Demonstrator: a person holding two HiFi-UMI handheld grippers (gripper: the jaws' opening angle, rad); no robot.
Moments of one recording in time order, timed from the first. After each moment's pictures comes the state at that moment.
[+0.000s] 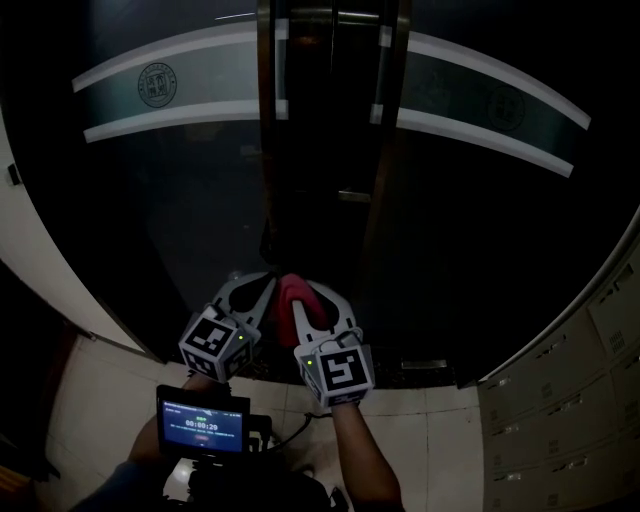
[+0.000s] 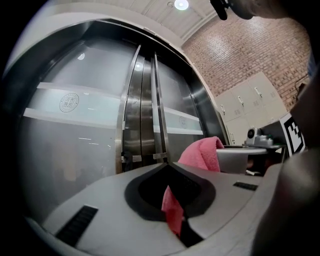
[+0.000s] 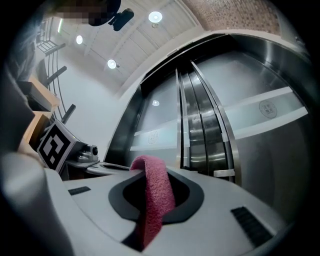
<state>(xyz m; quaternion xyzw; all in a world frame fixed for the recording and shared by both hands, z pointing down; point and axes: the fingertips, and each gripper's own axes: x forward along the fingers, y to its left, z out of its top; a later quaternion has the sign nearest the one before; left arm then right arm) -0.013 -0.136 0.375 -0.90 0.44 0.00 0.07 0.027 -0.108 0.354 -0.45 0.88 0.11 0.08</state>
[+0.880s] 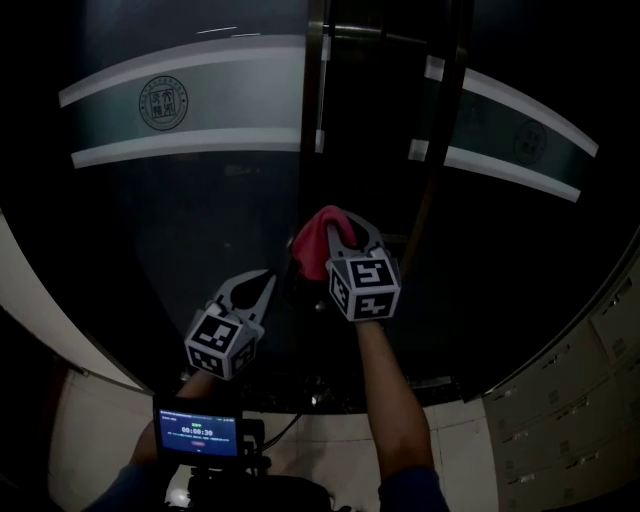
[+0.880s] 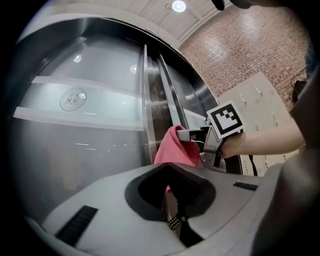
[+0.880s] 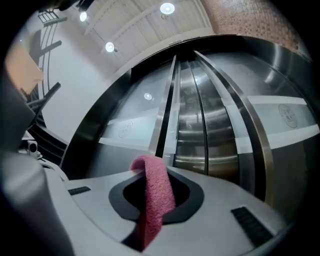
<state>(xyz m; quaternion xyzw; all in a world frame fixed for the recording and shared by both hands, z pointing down) -0.108 -0.251 0.355 -0.90 0.42 0.00 0.10 -0.005 -0.325 0.270 -0.53 0.83 0.14 0.06</state>
